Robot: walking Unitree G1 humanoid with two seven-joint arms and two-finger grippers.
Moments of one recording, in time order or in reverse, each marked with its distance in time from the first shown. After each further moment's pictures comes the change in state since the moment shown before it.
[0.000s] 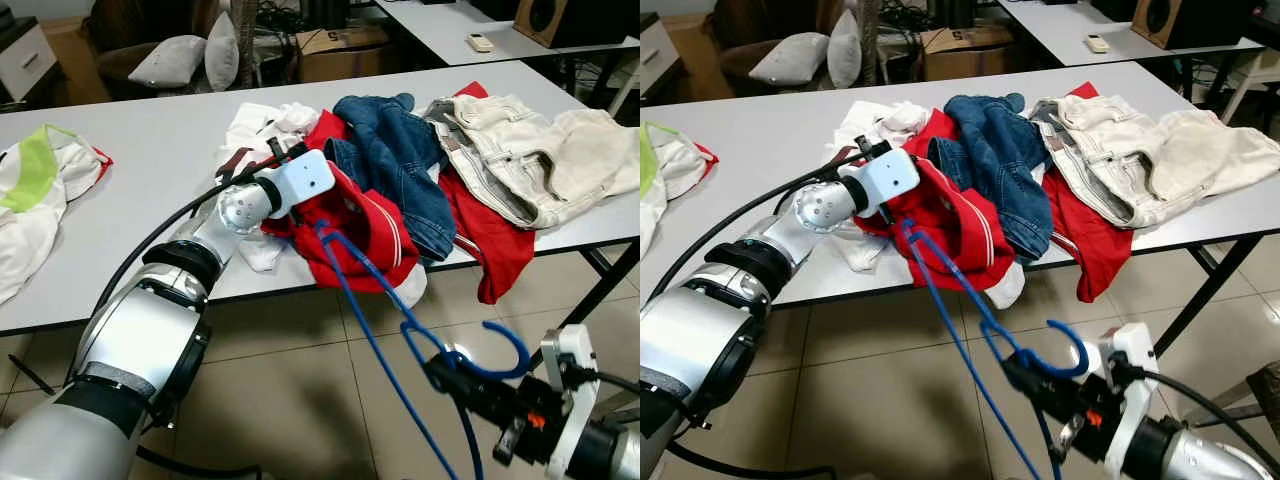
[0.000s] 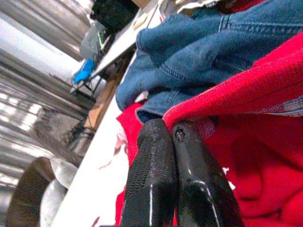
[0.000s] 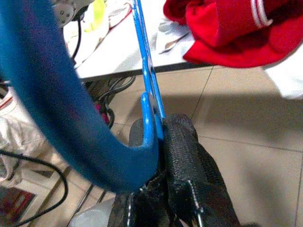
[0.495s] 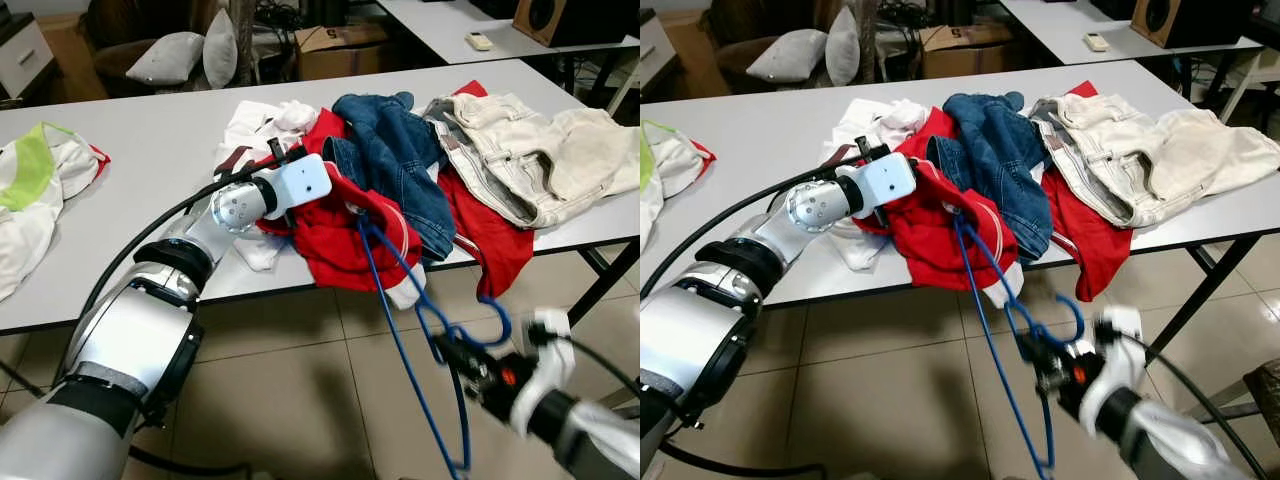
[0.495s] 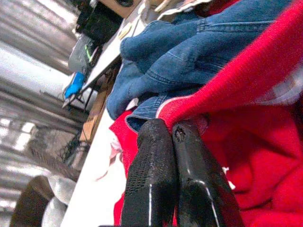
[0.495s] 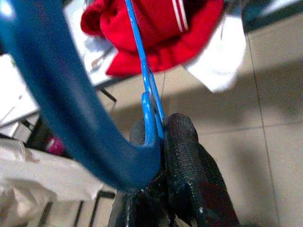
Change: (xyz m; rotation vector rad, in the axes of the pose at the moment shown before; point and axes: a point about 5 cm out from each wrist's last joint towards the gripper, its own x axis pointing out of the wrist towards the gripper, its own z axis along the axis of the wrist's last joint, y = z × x) left arm -0.005 0.001 0.001 0.104 -0.045 -0.072; right arm 0.034 -0.036 -0.009 0.164 0.011 -0.256
